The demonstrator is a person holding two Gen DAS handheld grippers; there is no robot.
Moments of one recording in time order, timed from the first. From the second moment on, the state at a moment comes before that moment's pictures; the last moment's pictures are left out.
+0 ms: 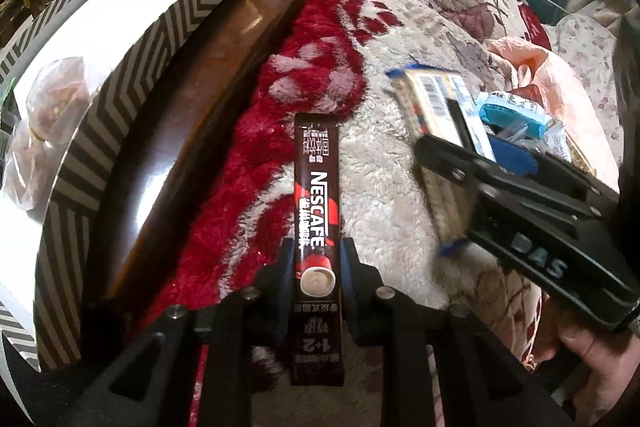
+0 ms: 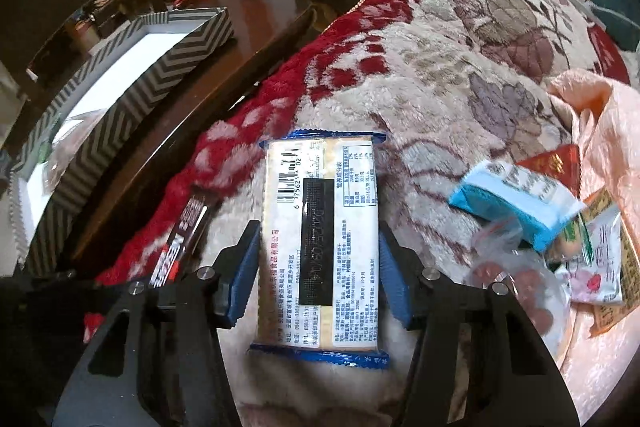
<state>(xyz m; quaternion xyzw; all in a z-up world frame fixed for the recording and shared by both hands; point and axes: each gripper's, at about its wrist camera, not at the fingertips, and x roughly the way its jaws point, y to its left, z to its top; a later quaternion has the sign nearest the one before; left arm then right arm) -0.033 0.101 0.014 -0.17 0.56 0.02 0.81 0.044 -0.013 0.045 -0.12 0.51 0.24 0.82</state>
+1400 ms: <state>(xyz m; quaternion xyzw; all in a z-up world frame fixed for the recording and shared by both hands) -0.045 0.175 0.112 -0.14 0.46 0.10 0.87 0.015 0.004 0.117 -0.09 0.46 0.31 0.83</state>
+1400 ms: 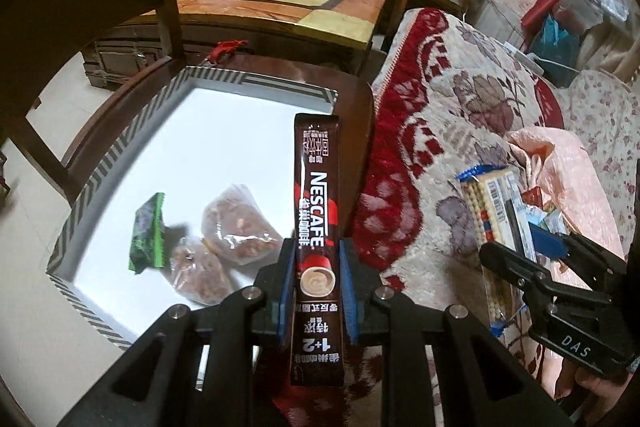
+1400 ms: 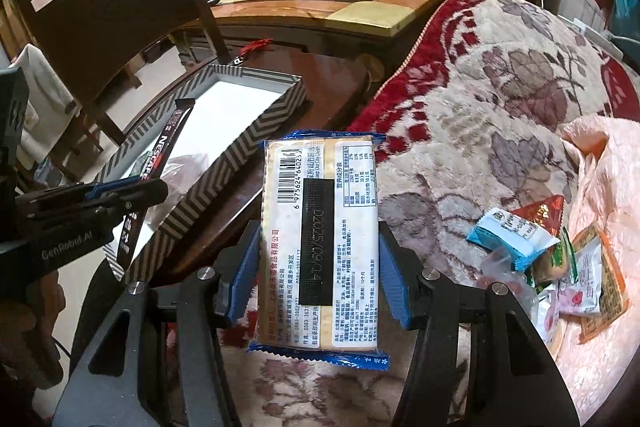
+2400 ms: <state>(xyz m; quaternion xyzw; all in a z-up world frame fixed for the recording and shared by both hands) -0.057 0.262 0.101 -0.16 0.46 0.18 0.86 0.011 0.099 0.124 -0.13 0.46 0.38 0.79</state>
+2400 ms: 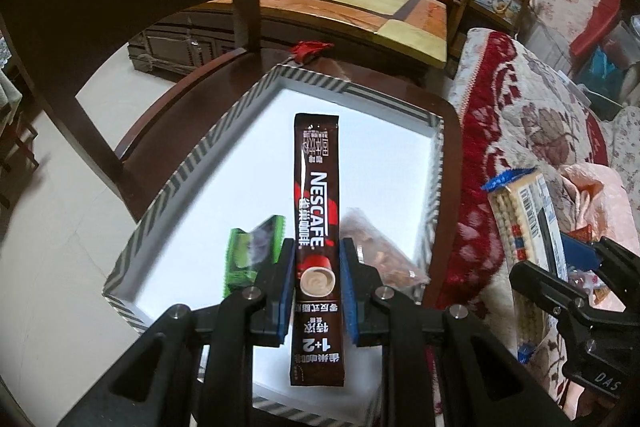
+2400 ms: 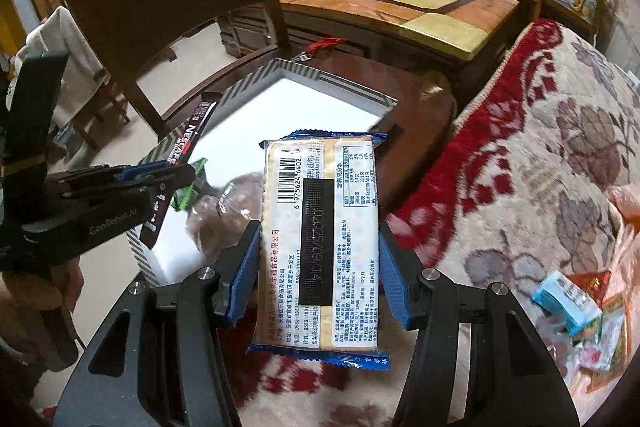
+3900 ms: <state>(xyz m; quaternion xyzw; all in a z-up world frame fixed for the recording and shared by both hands) -0.042 0.310 0.063 -0.19 0.48 0.23 0.82 0.052 0.211 0.074 -0.13 0.51 0.42 0.74</state>
